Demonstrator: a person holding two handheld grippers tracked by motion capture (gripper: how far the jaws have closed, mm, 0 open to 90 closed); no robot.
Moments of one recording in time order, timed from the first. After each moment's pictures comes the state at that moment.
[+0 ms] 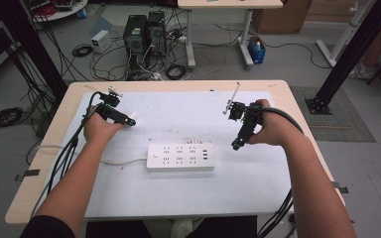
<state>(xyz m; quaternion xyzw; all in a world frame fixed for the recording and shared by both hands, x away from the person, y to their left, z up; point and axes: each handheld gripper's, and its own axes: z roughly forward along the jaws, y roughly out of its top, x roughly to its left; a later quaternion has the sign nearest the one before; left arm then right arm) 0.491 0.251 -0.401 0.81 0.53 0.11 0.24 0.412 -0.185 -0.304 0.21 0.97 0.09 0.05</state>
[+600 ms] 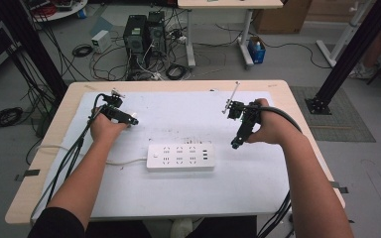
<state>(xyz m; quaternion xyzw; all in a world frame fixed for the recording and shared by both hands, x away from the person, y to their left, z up) 0.507 0.247 -0.424 0.79 0.54 0.12 0.25 0.418 -0.184 -0.308 0.22 0.97 0.09 0.05</state>
